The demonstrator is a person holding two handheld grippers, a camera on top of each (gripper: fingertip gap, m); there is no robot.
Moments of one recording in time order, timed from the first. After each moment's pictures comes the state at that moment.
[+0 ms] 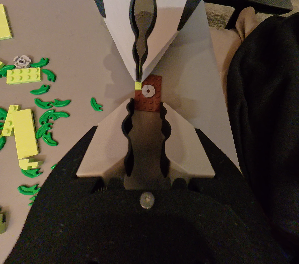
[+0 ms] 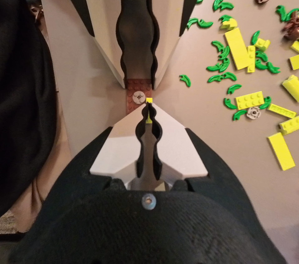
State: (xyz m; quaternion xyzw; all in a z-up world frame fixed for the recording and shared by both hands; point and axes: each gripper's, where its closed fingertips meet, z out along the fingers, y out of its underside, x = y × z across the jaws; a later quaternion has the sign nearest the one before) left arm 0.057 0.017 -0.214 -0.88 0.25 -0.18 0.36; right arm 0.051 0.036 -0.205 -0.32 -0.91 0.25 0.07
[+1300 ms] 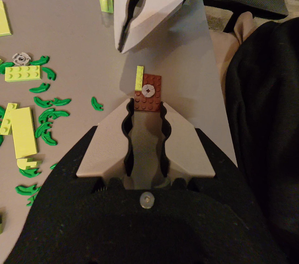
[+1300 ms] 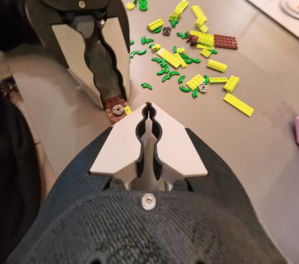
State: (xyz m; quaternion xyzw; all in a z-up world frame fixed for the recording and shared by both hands) left arm 0.054 0.018 -0.213 -0.88 0.24 -0.19 0.35; right arm 0.037 0.063 -0.176 -0.46 -0.77 0.36 0.26
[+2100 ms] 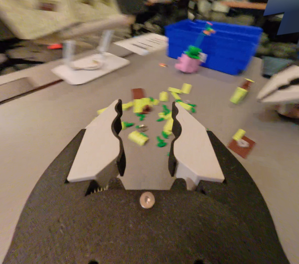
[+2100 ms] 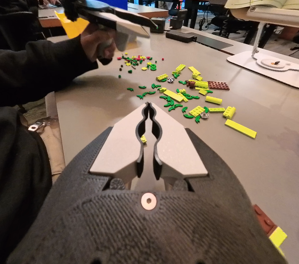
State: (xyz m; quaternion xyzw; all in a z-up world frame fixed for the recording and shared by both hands) left arm -0.112 -0.013 -0.104 -0.77 -0.09 0.06 0.63; right arm 0.051 0.058 -0.133 -0.40 -0.67 0.54 0.32
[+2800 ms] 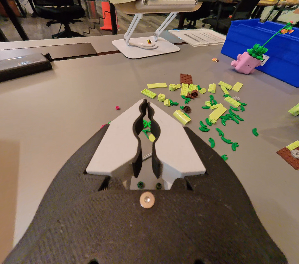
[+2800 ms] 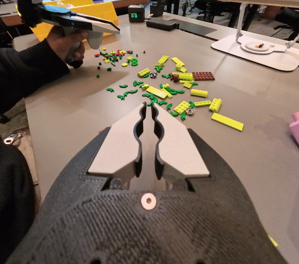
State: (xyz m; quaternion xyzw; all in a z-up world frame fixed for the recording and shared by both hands) left arm -0.174 -0.073 -0.135 -0.76 -0.23 0.12 0.60; right arm 0.022 0.077 -0.143 -0.45 -0.66 0.51 0.32
